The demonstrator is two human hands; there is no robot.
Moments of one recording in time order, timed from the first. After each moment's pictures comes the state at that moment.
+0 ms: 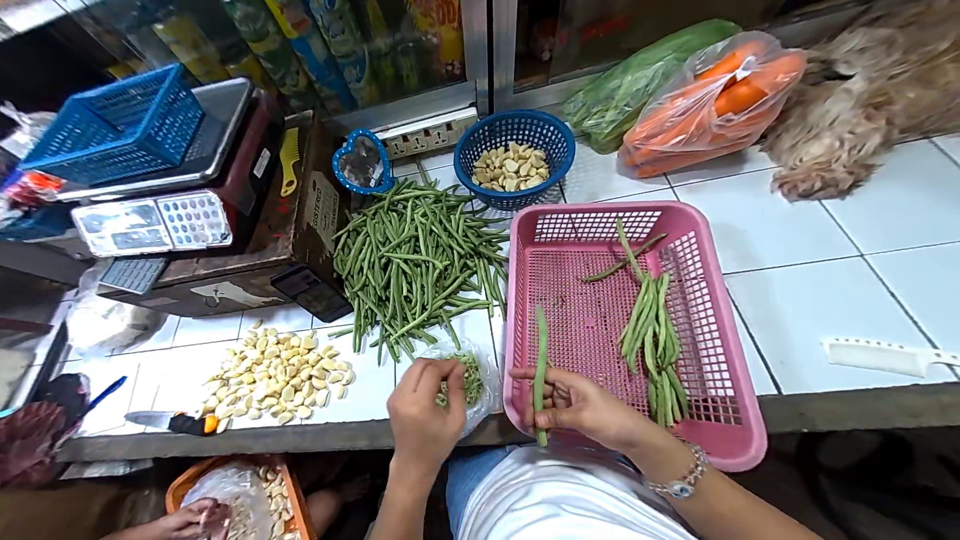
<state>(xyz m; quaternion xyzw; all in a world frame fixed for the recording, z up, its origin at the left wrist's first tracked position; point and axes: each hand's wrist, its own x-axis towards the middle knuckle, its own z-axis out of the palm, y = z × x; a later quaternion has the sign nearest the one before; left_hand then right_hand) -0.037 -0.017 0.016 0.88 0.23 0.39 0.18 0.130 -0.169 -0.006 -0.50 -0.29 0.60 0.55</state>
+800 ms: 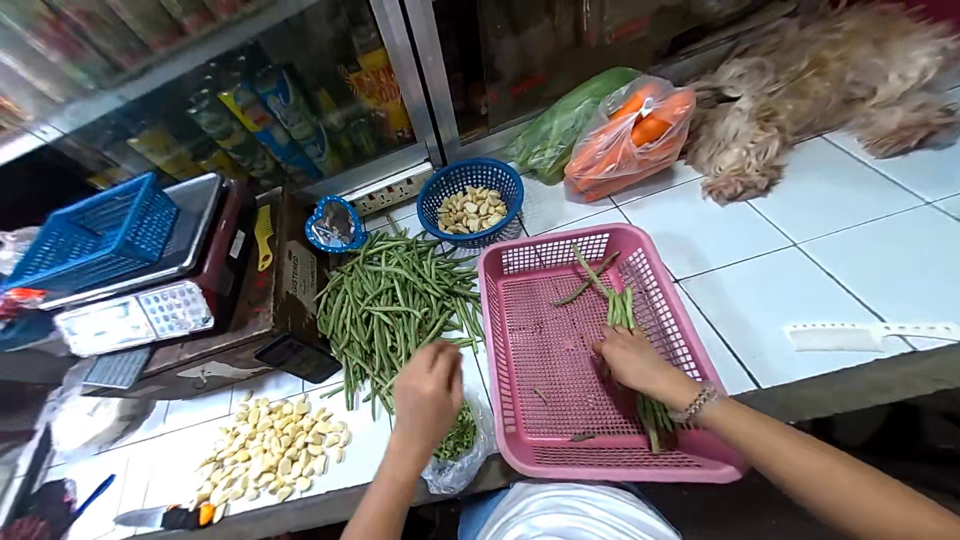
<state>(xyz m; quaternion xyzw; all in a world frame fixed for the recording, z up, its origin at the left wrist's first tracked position) 0.027 0.023 0.038 0.95 0.13 0.26 0.12 0.259 -0.185 -0.065 -0.86 -0.41 0.29 -0.01</state>
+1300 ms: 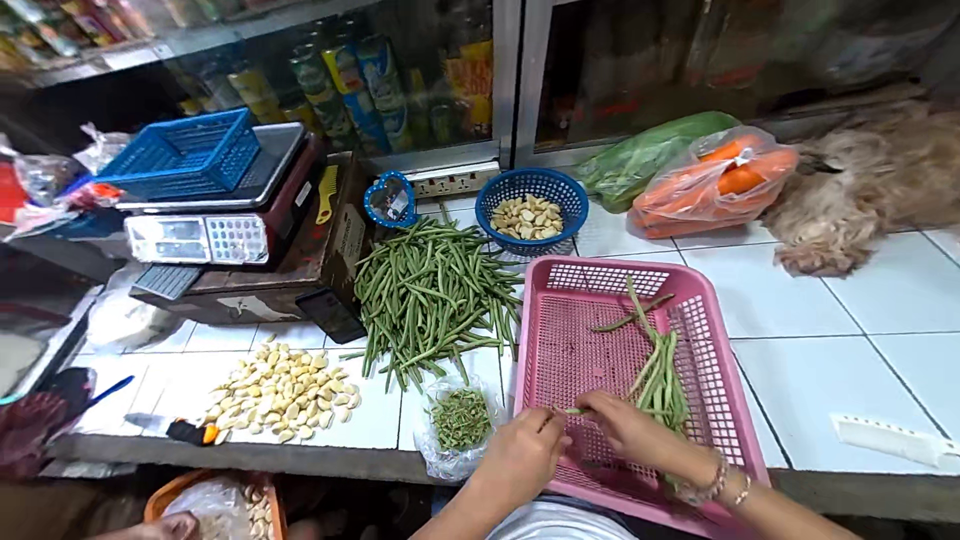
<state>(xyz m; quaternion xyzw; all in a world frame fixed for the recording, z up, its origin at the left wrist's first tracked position) 0.014 -0.060 -0.013 0.93 0.08 0.18 0.31 0.203 -0.184 -0.040 -0.71 -0.60 0.28 0.24</state>
